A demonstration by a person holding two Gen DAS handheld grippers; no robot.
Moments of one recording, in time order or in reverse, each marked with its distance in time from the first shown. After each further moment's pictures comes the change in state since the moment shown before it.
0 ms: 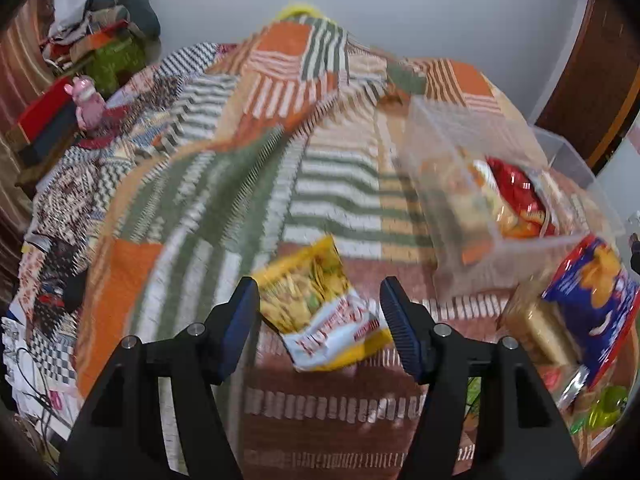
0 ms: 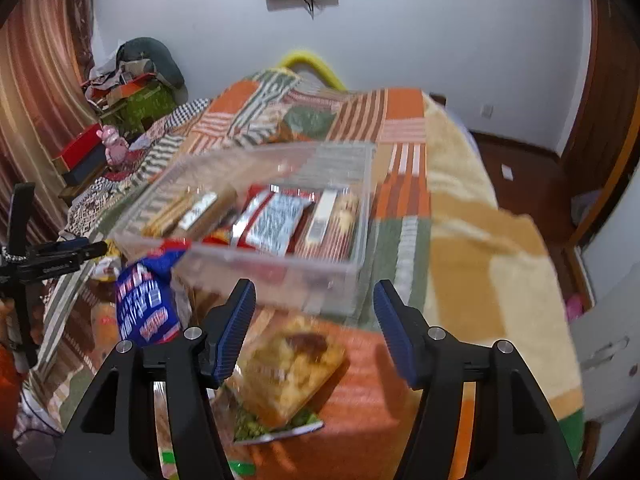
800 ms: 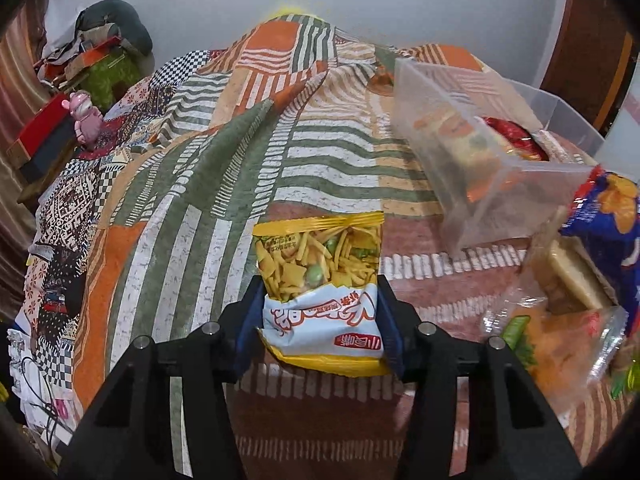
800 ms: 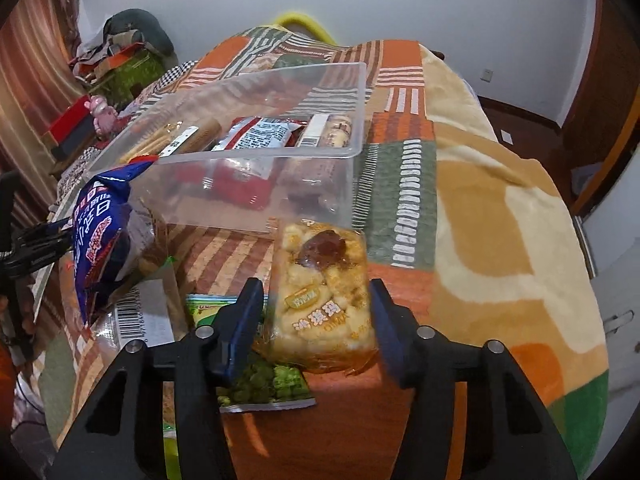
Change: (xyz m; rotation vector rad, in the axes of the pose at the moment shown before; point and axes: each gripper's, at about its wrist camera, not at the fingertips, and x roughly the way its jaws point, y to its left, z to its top) left arm 0.002 -0.009 -0.032 0.073 -0.042 0.031; right arm 0.017 -0.014 -0.033 0.012 0.103 -0.018
